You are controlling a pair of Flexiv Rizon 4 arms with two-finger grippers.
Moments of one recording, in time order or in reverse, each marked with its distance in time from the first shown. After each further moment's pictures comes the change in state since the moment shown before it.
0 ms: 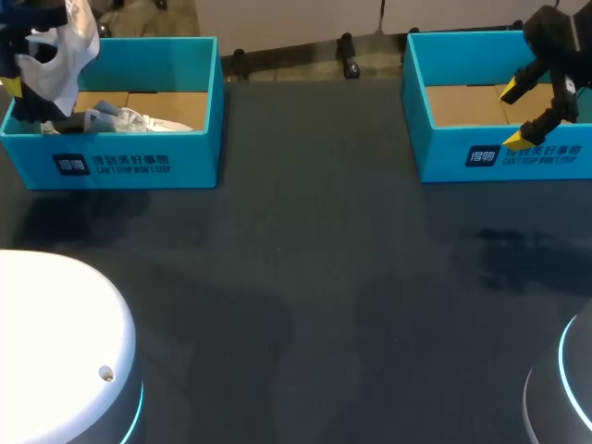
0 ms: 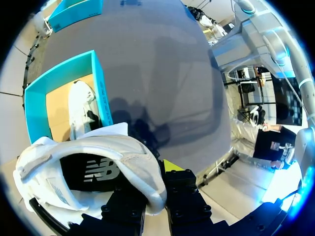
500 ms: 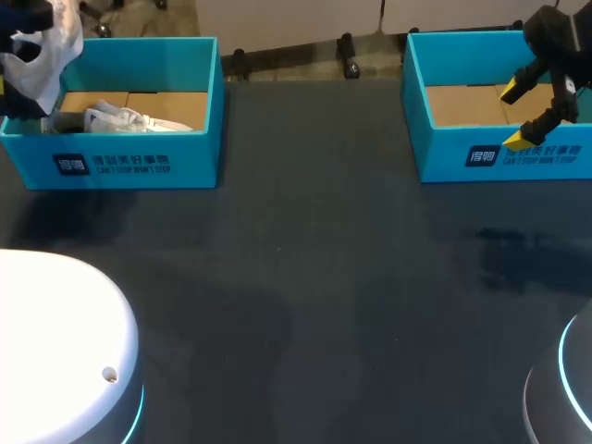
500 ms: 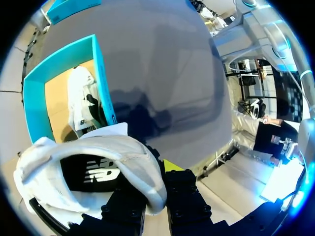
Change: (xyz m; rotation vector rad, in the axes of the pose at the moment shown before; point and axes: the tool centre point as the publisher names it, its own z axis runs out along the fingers) left arm -0.006 0.033 0.004 -0.060 0.004 0.006; right arm 0.000 0.000 0.000 0.000 0.000 0.000
